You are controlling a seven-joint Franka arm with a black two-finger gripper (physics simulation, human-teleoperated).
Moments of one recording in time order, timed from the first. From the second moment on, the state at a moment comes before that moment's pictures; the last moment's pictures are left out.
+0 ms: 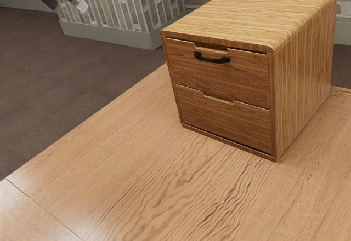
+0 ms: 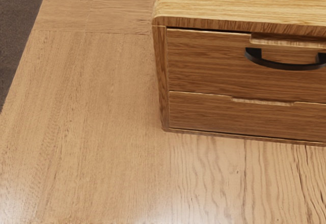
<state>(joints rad) -0.24 -0.05 0.40 -1.05 0.01 1.51 0.09</state>
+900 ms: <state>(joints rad) 0.07 -0.39 -0.02 -1.81 0.11 1.57 0.20</state>
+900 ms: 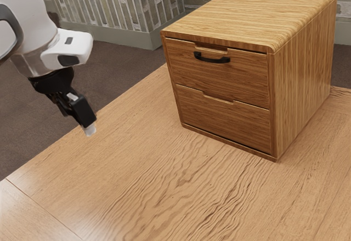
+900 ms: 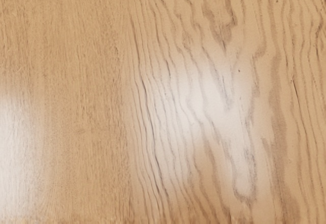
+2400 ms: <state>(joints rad) -0.07 -0.08 0.00 -1.82 0.11 2.50 1.48</state>
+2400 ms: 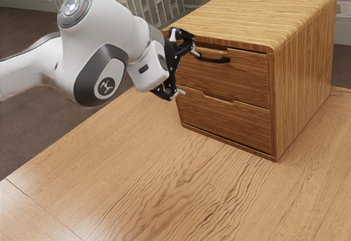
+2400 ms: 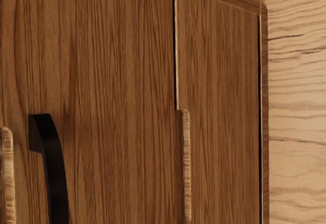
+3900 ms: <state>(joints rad) -0.04 0.10 0.00 -1.67 0.00 2.52 1.58</state>
